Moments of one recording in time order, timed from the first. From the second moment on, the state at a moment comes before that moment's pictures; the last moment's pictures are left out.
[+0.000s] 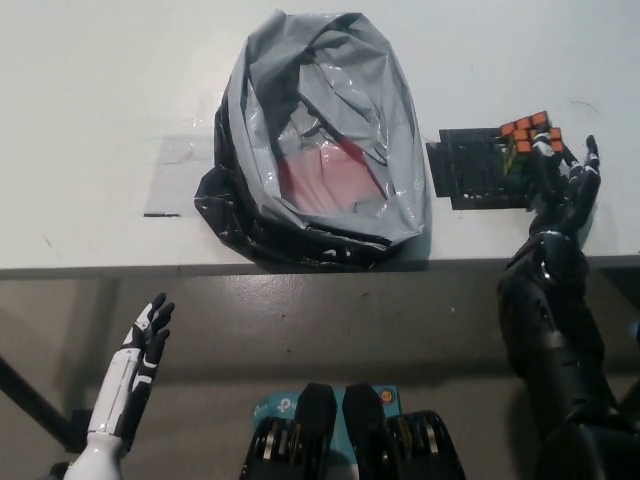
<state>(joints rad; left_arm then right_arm) -0.01 0.17 0.02 0.08 0.10 -0.23 -0.03 -0.87 0.01 -0.45 0.97 0.23 -0.25 -0.41</state>
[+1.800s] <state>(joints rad) 0.02 0.17 0.01 0.07 0.10 -0.23 -0.03 -0.87 0.17 -0.25 0.46 0.58 0.19 -0.27</state>
